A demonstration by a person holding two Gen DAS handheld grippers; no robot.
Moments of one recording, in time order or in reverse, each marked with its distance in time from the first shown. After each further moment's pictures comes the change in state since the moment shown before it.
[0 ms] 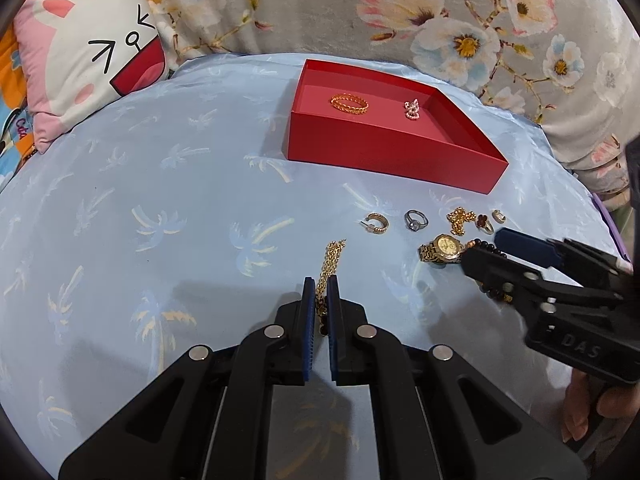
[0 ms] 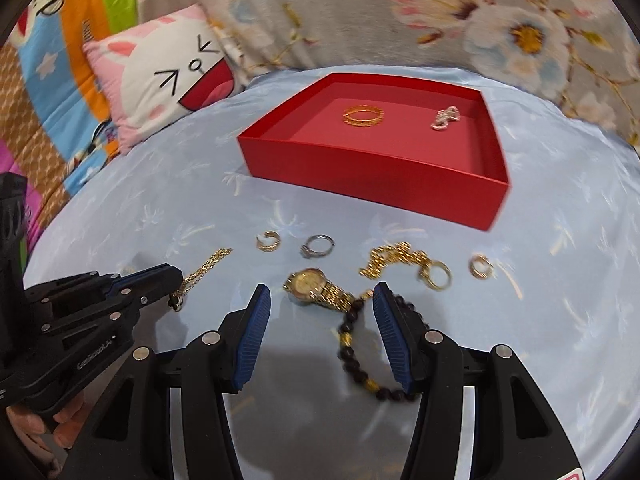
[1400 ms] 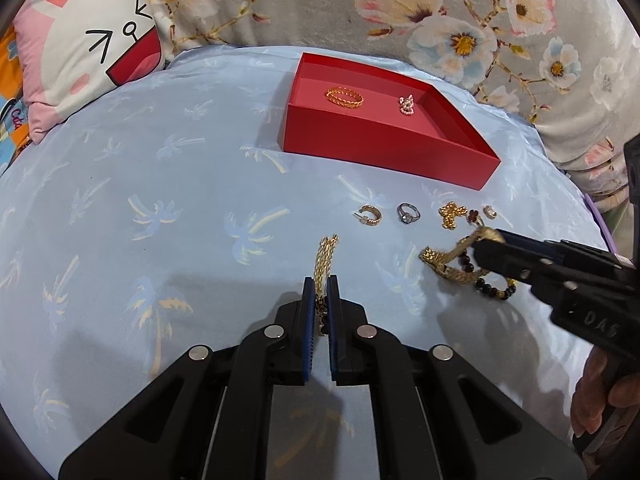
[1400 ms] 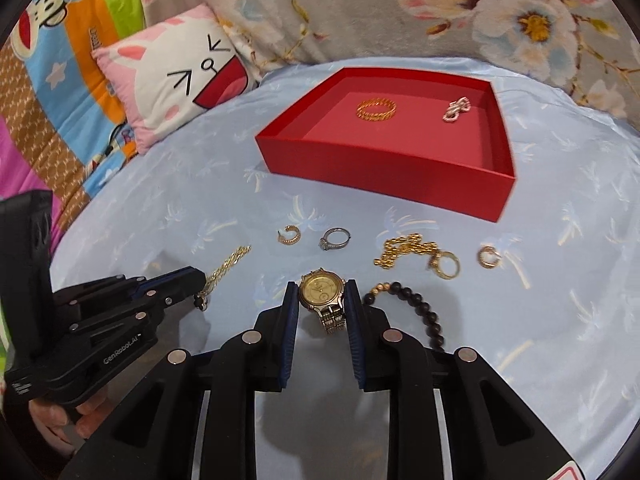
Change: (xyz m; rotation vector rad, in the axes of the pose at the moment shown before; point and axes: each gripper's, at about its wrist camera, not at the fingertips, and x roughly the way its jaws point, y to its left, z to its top) left arm -0.009 0.002 -0.001 -0.022 0.017 -0.037; right arm -0.025 -0.007 0.001 0.056 0.025 0.073
